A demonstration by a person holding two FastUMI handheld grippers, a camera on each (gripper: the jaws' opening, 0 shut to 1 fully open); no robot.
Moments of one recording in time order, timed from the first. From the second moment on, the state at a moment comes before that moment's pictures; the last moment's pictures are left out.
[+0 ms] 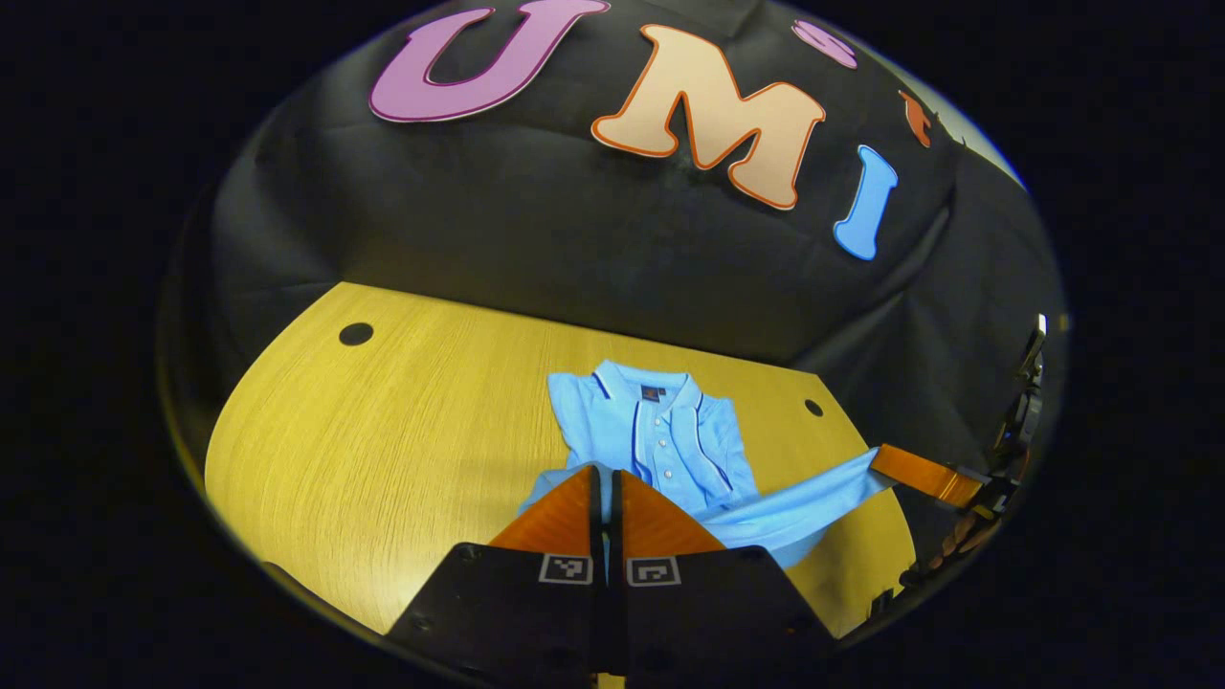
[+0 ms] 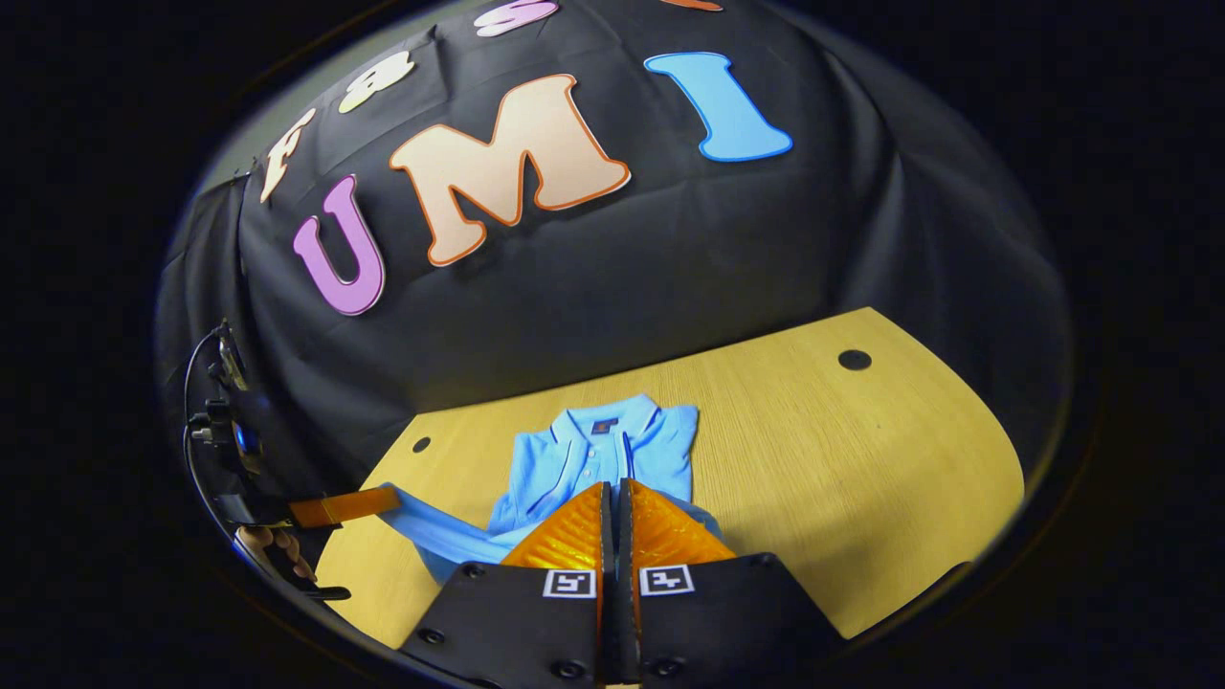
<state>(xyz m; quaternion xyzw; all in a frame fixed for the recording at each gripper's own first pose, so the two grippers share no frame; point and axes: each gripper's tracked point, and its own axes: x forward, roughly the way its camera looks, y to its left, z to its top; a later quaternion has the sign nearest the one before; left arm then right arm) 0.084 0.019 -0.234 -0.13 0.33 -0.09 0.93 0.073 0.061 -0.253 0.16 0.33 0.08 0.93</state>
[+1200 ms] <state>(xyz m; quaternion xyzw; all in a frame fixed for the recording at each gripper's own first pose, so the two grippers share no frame) 0.252 0.031 -0.358 -0.09 0.36 -0.09 0.93 0.231 0.057 -0.392 0.08 0.35 -0.03 0.93</state>
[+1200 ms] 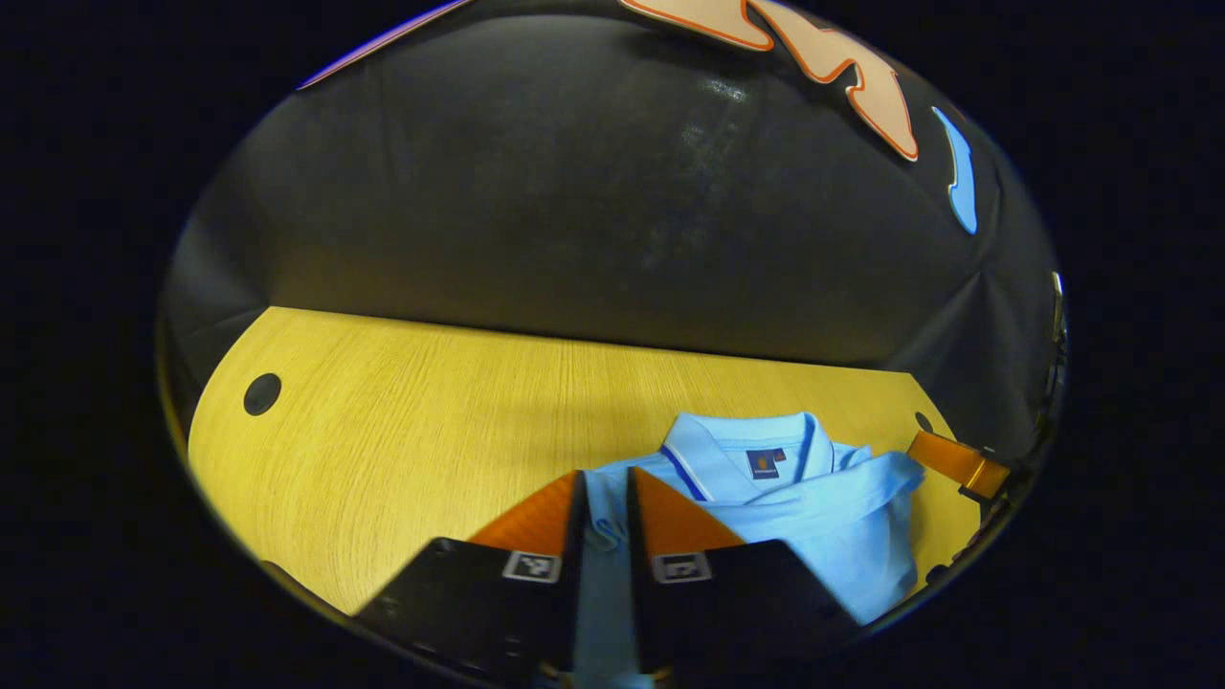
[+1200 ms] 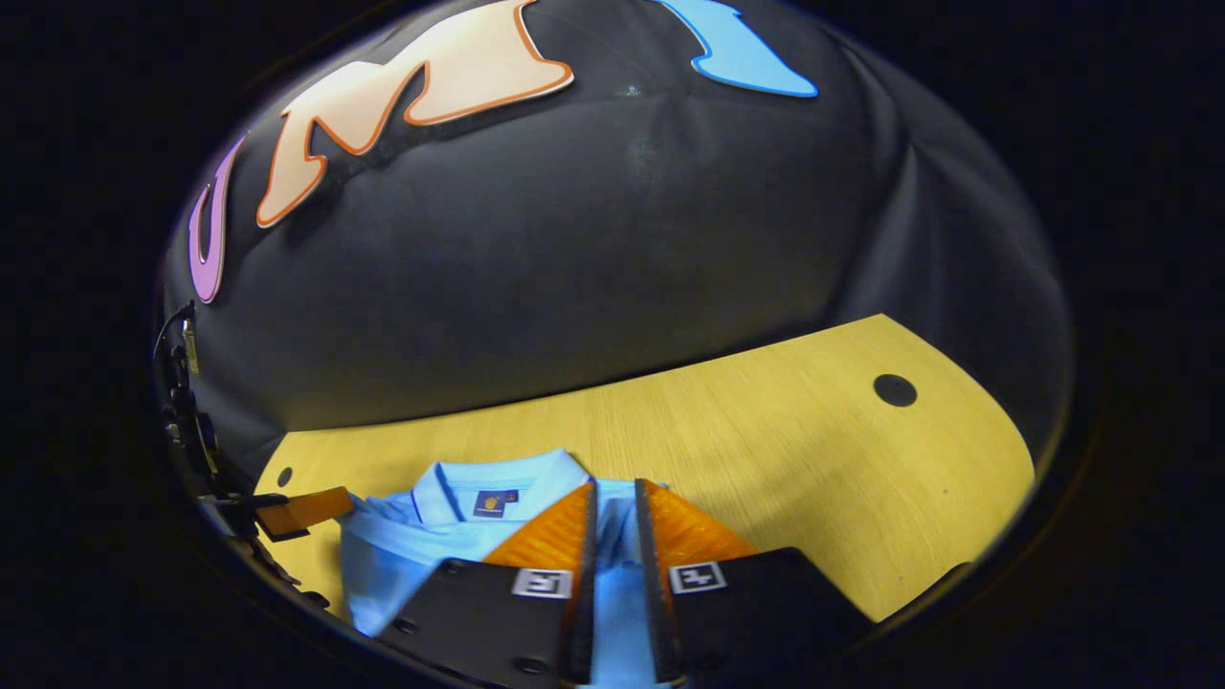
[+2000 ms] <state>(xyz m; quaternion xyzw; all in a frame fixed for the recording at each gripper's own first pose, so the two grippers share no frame) 0.086 0.037 -0.115 -0.01 0.12 -0.03 0.99 0.065 0.069 -0.144 0.00 0.15 0.05 0.99</state>
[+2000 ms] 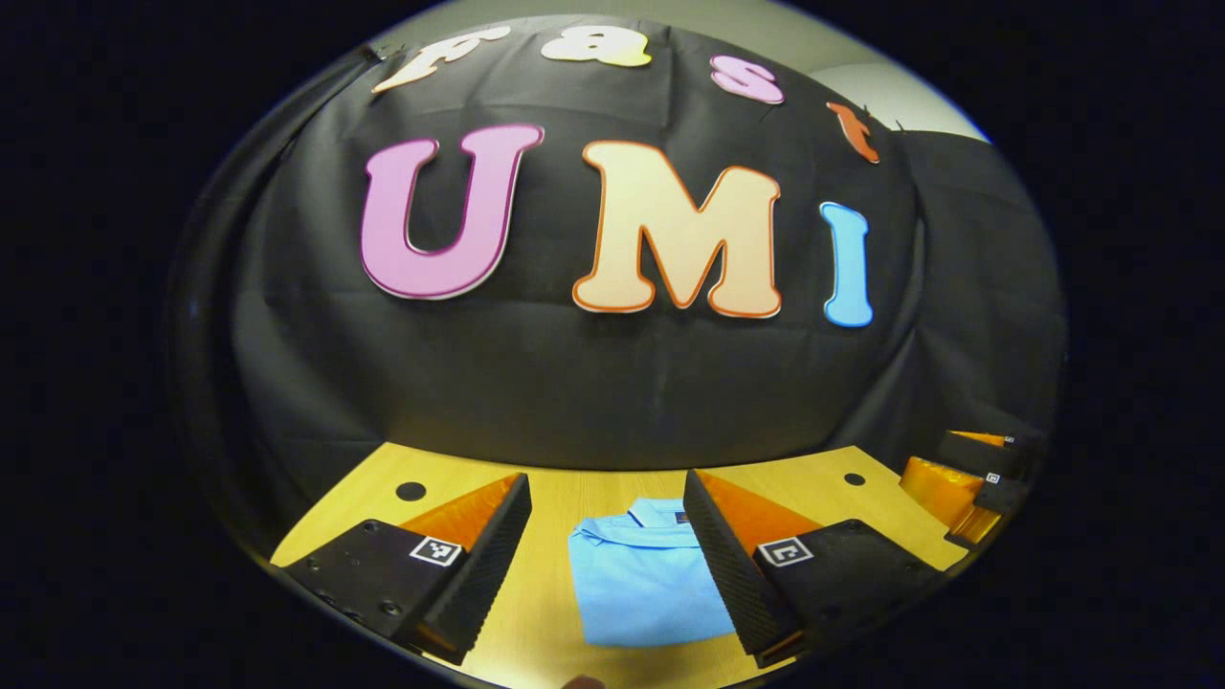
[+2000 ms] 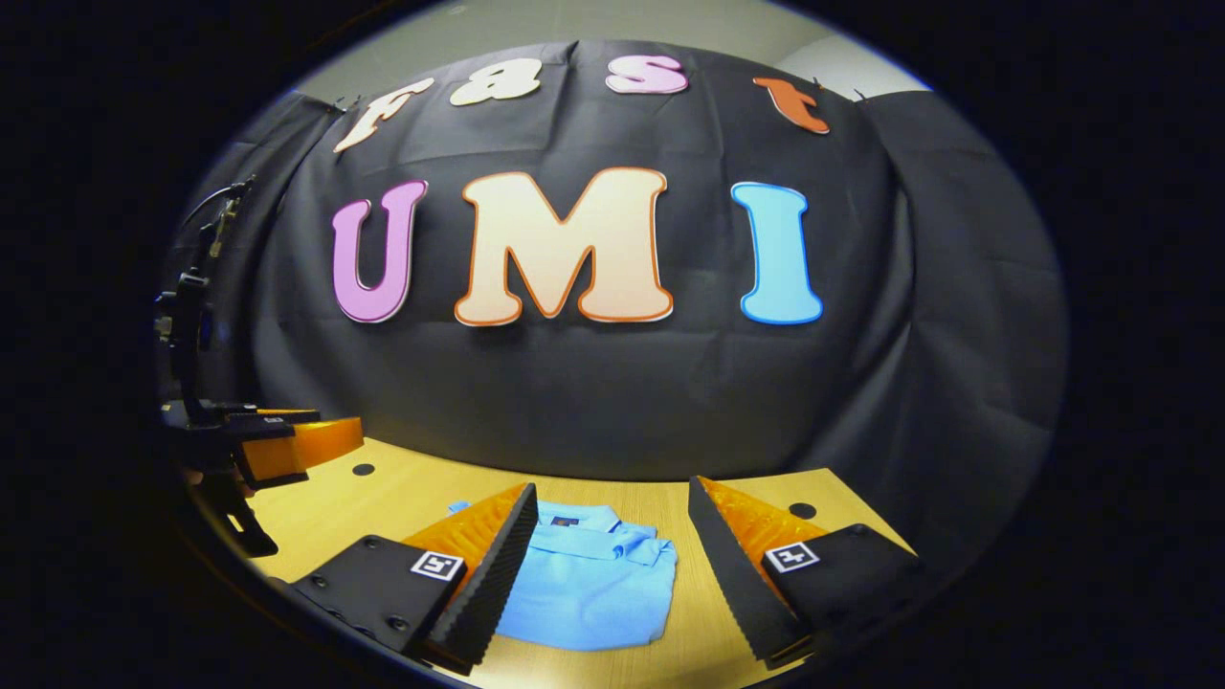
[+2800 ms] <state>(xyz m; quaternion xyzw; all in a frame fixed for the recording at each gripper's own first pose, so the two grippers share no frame) -0.031 0.029 -0.048 0.01 0.06 -0.03 1.00 -0.056 0.067 -0.074 0.03 0.09 0.06 0.99</state>
